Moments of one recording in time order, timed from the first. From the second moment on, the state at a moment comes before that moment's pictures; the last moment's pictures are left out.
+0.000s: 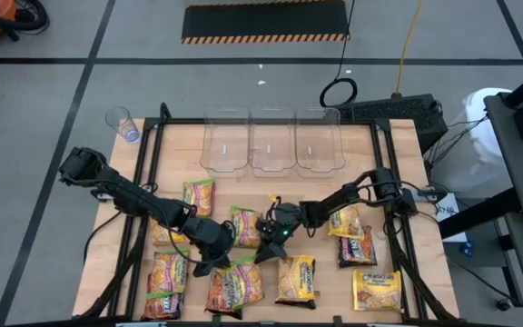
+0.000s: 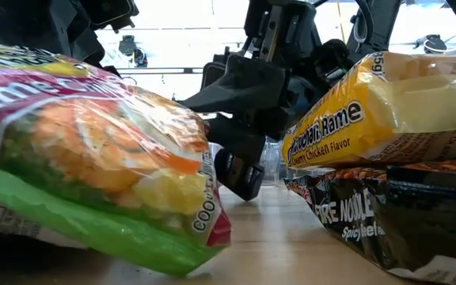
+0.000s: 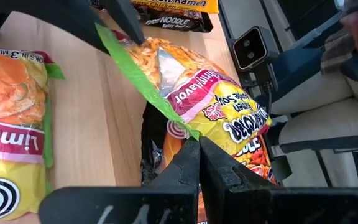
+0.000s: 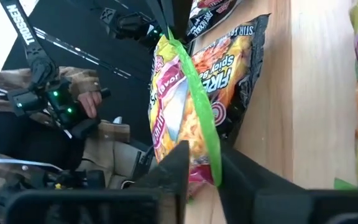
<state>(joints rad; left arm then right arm) -0.40 1.48 0.73 0.05 0.29 -0.43 0.15 2.13 0.95 0.92 -0.66 0.88</state>
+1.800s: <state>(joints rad) -0.37 1.43 0.73 0.21 -0.01 -0.46 0.08 1.80 0.95 0.44 -0.55 0.45</state>
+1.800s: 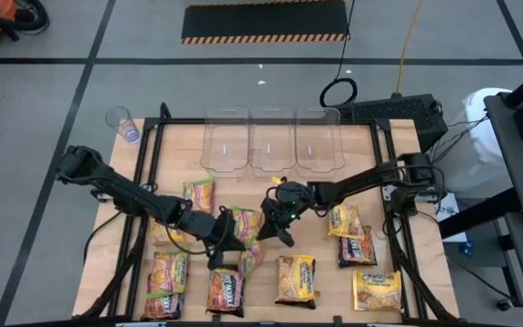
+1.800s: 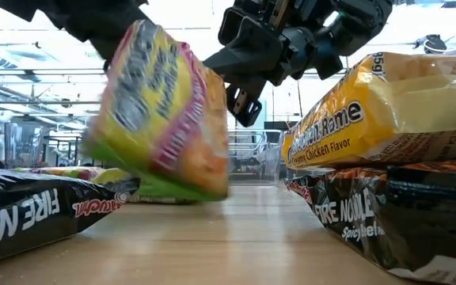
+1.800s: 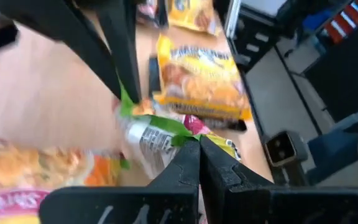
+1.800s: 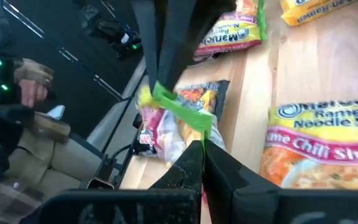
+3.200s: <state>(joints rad) -0.12 1.35 0.98 -0.09 -0.11 -0.14 -0.06 1.51 0.95 0.26 -0.25 0.23</state>
